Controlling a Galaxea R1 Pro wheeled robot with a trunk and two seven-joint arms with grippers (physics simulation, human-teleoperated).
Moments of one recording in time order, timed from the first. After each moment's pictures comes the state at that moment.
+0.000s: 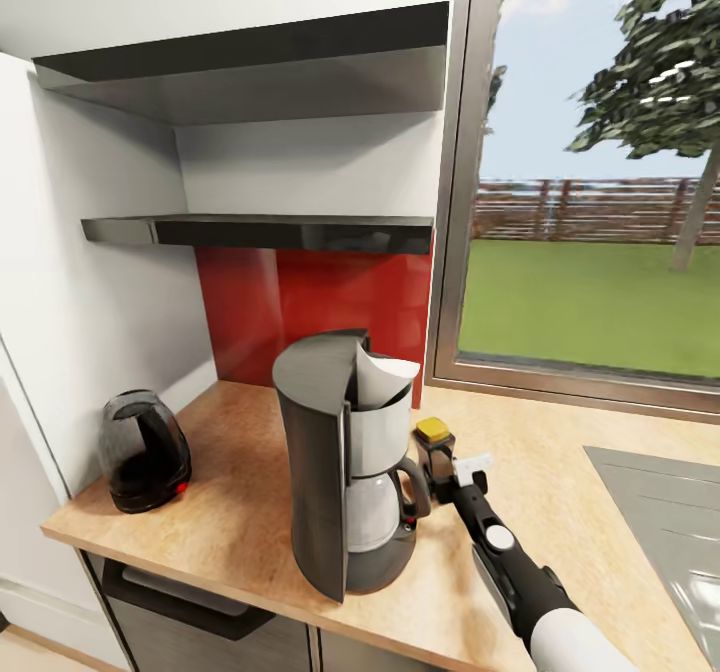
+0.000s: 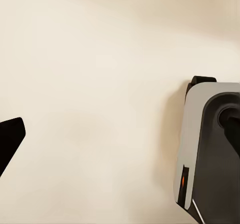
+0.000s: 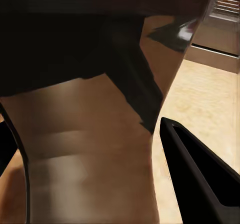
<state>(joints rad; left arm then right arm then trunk) -0.02 0.21 0.03 -0.05 0.06 -0.20 0.00 -0.58 0.04 0.00 -0.56 0.21 -0.28 0.02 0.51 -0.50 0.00</state>
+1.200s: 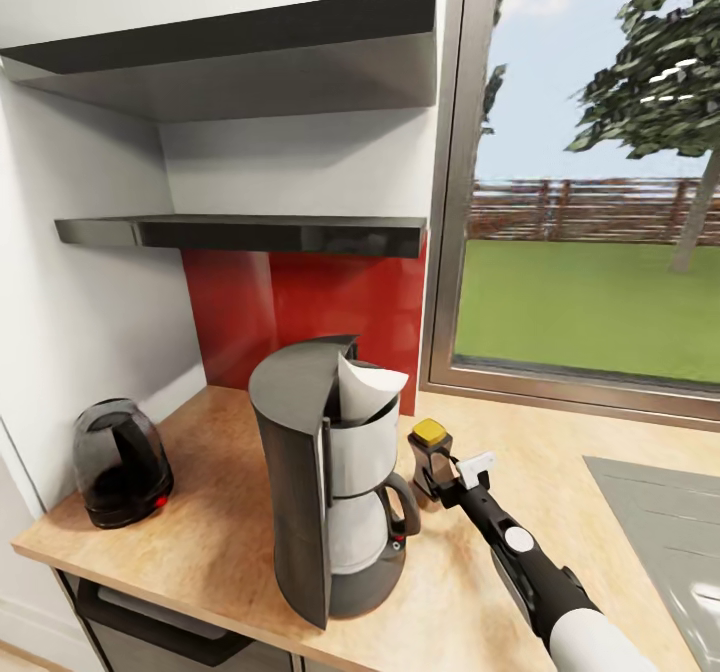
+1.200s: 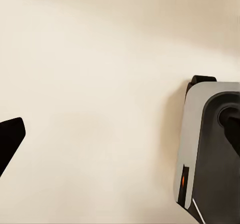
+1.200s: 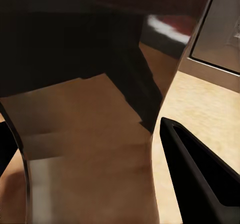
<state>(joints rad) -0.02 0.21 0.02 -0.05 0.06 -0.20 0.00 -0.58 -0.01 0.00 -0.56 0.21 -0.35 0.21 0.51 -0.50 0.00</state>
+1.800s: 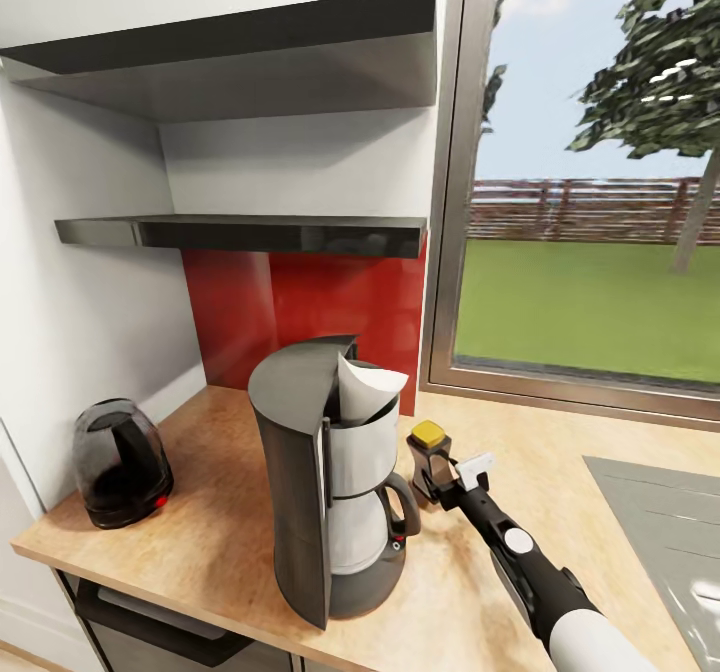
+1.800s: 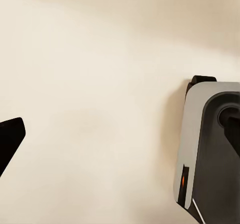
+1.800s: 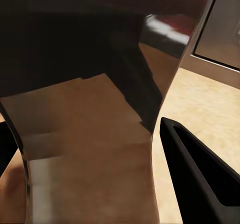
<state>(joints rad) -0.02 0.21 0.02 -0.05 0.06 -0.20 0.00 -0.58 -0.01 0.00 -0.55 0.22 -0.35 0.21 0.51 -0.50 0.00</state>
